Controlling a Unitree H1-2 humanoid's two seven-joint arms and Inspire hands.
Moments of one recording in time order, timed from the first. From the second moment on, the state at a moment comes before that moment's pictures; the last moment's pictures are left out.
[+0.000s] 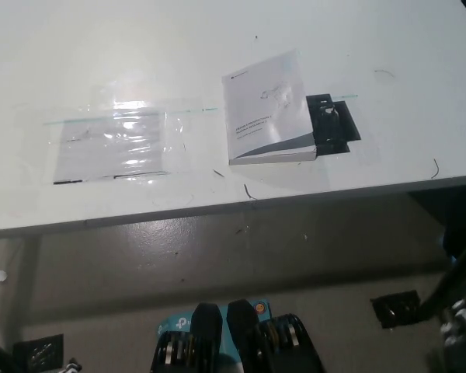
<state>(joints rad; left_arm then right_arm) 0.01 -0.06 0.53 0.39 -0.44 0.14 -0.03 -0.16 0.18 -0.67 0.17 0.70 0.23 -0.11</state>
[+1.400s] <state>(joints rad) -0.01 -0.05 0.54 0.39 -0.62 0.17 -0.07 -0.71 0.13 -0.41 0.25 0.79 0.30 -0.39</state>
